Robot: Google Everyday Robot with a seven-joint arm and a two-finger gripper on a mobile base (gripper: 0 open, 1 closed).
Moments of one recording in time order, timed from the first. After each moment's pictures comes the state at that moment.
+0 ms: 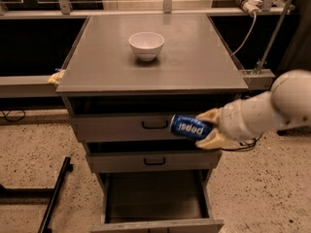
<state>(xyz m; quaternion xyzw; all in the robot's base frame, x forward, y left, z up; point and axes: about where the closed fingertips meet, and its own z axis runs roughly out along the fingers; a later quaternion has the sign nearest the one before) 0.512 -0.148 0.756 -0.67 0.66 0.09 0.34</state>
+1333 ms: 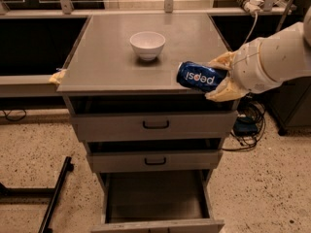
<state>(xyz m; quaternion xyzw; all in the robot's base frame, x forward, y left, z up) 0.533 -0.156 0.925 -0.67 0.65 -0.05 0.37</state>
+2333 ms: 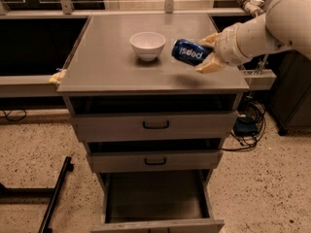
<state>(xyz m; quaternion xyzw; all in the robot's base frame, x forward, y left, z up) 0.673 -0.161 0.908 -0.64 0.64 -0.05 0.43</state>
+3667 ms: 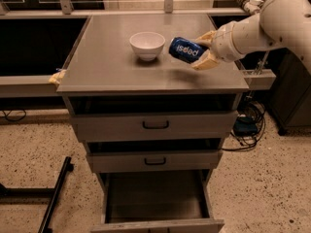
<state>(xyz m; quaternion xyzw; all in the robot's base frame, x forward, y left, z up) 0.710 -0.153 0.902 -0.63 0.63 -0.02 0.45</state>
